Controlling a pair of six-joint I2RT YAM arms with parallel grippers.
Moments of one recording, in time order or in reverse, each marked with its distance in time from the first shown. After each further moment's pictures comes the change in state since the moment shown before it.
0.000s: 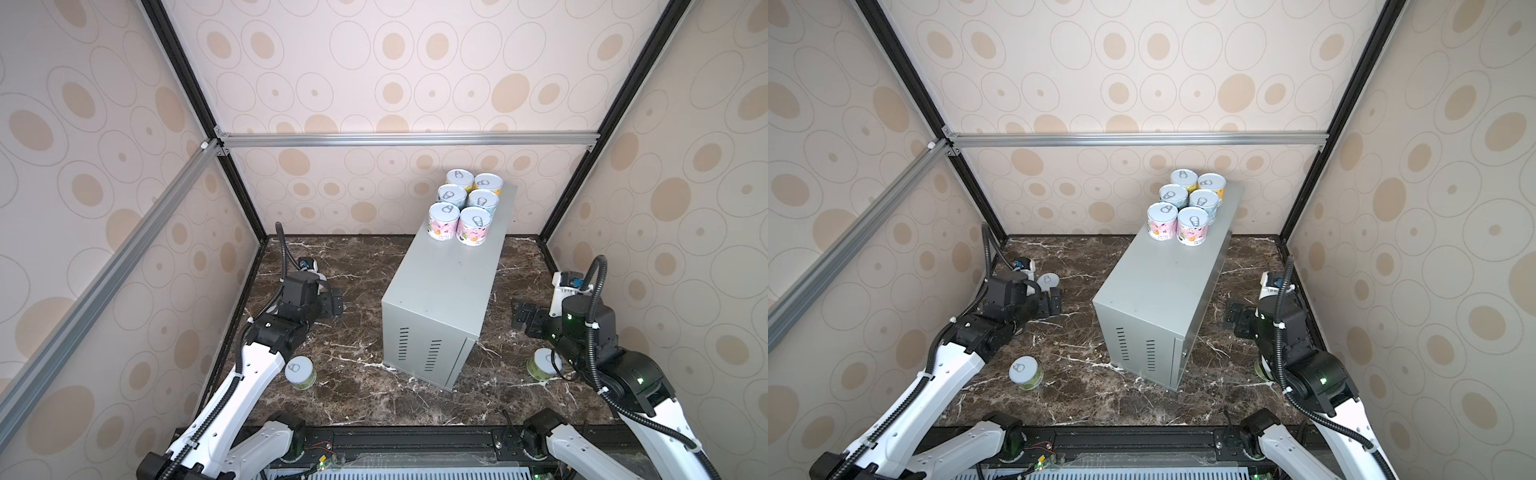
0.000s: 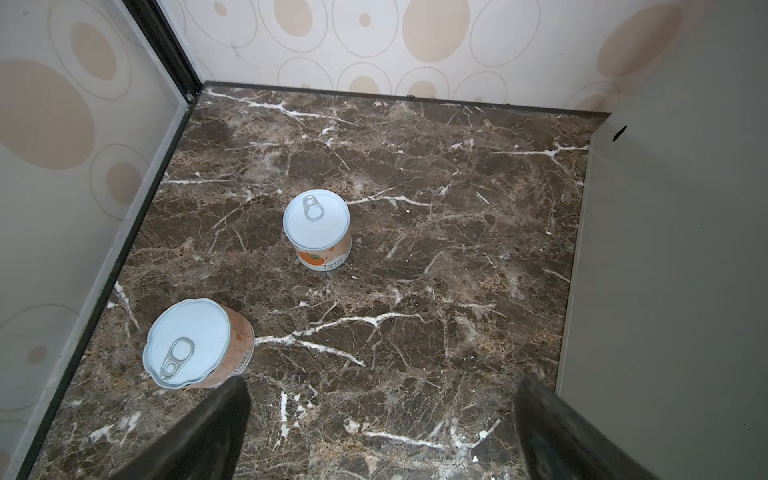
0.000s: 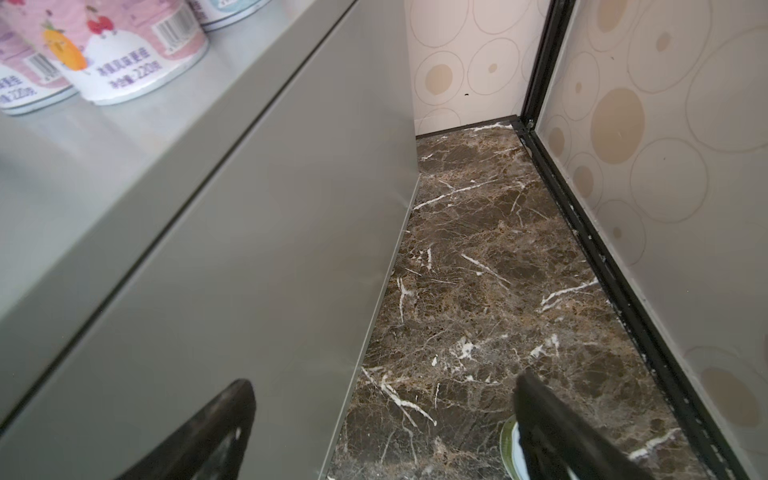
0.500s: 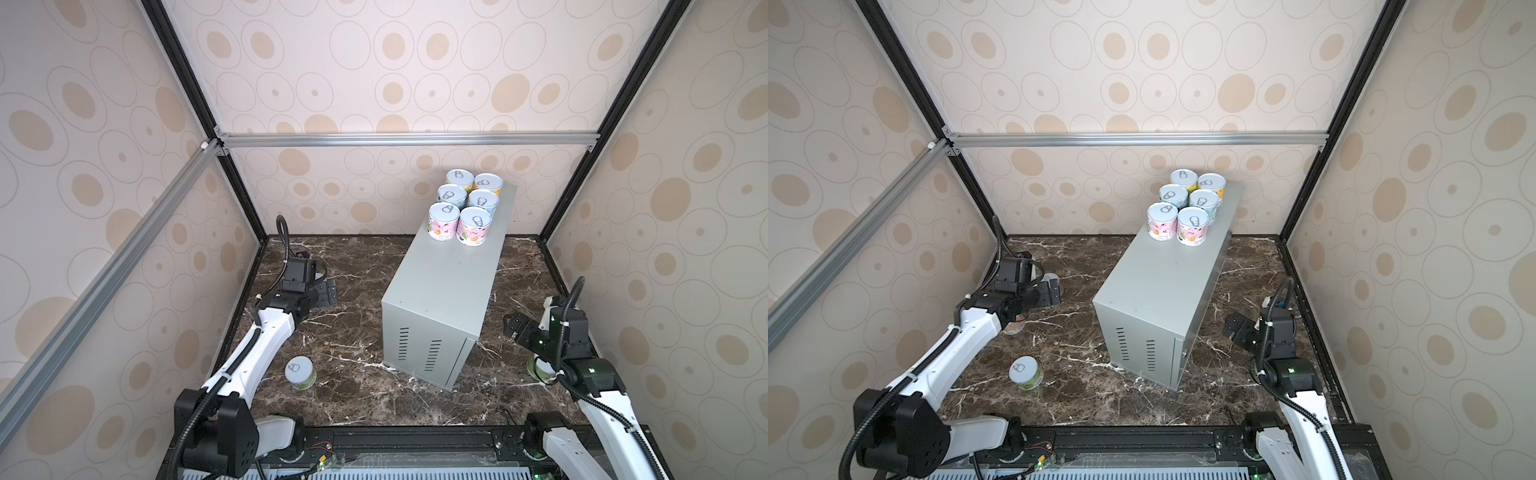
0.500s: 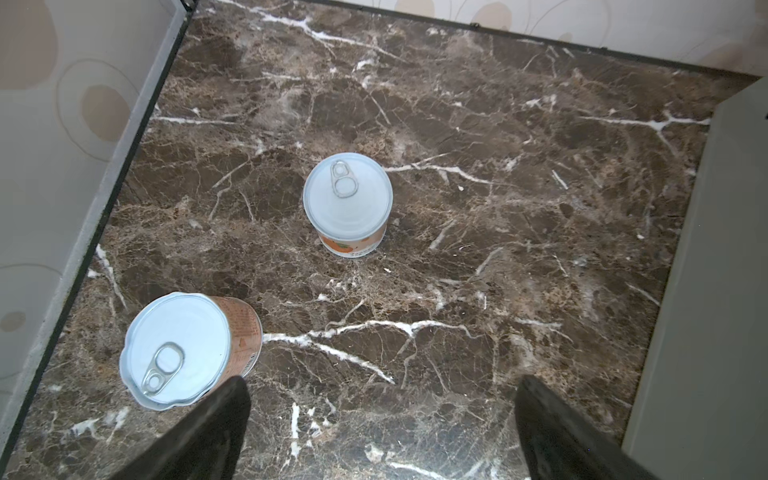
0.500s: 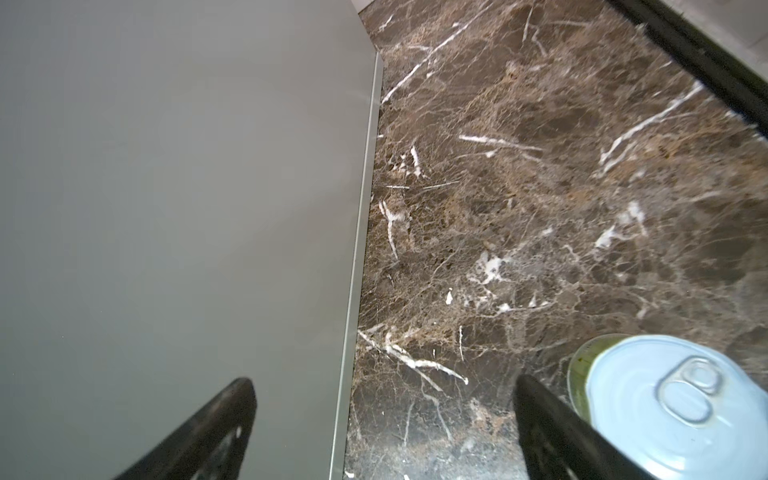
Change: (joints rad) left arm 0.144 0.280 0.050 0.048 0.067 0.013; right arm -0.326 -0.011 -0.401 0.234 -0.379 0.151
